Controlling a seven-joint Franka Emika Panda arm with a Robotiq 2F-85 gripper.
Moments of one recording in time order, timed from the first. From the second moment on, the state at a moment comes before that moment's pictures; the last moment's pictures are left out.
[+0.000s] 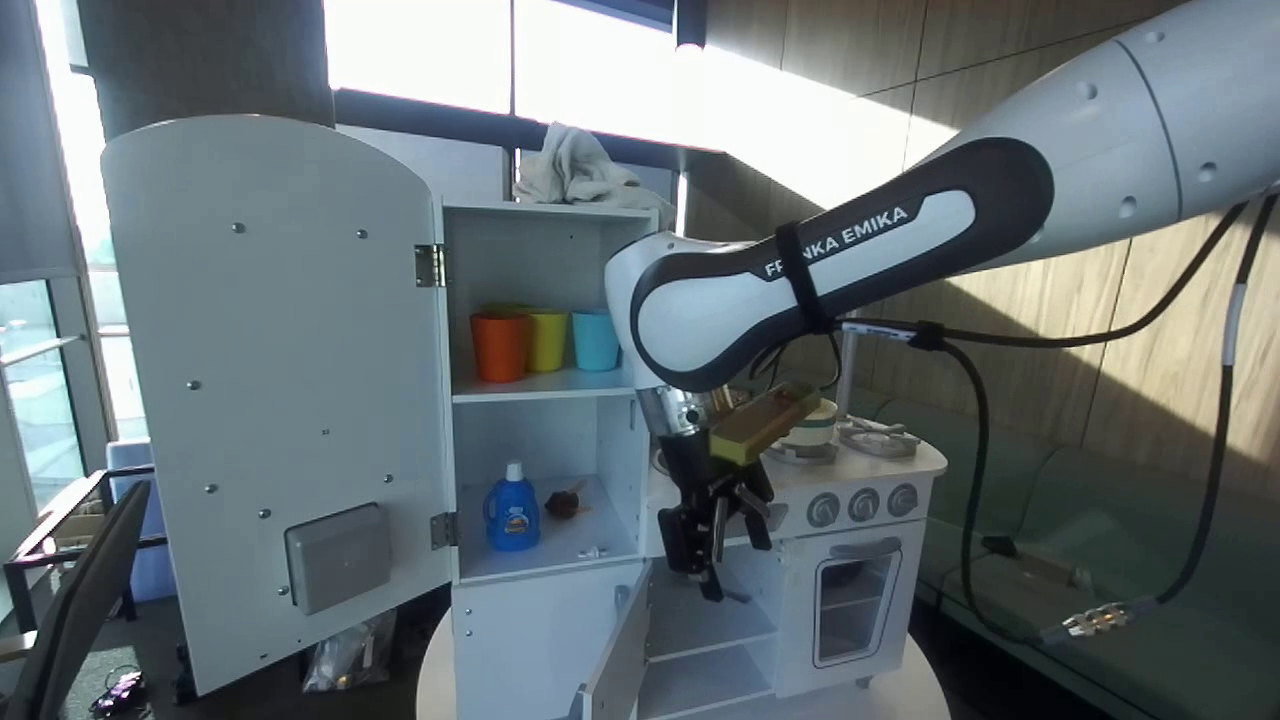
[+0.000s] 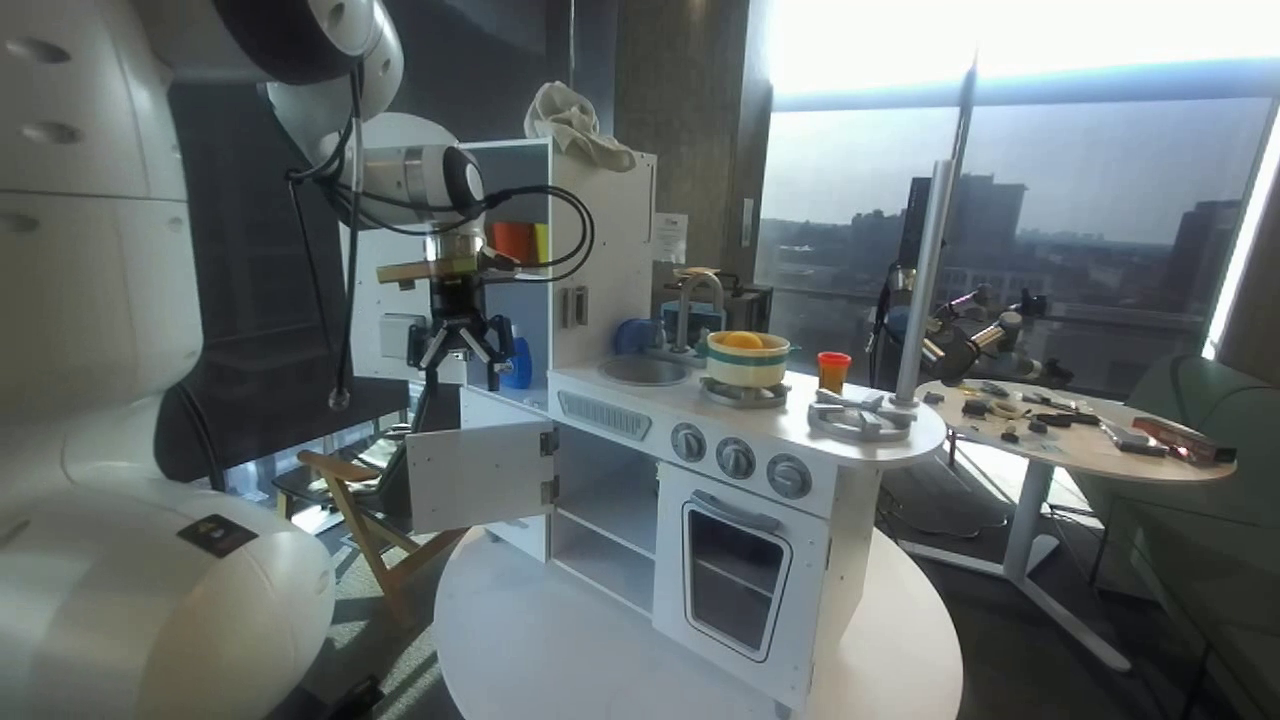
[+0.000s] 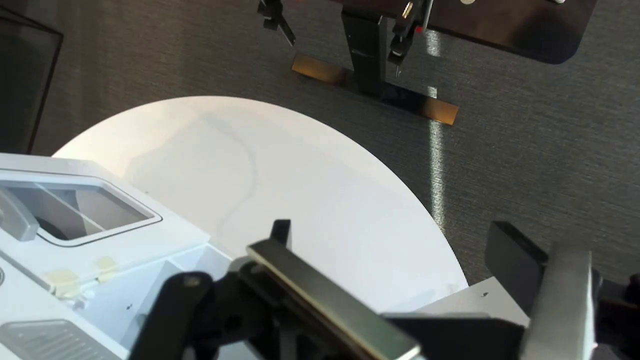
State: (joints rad) arm 0.24 0.03 0.27 -1.98 -0.17 1.67 0.18
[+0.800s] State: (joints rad) arm 0.27 0.13 0.28 -1.90 -0.17 1.67 -0.04
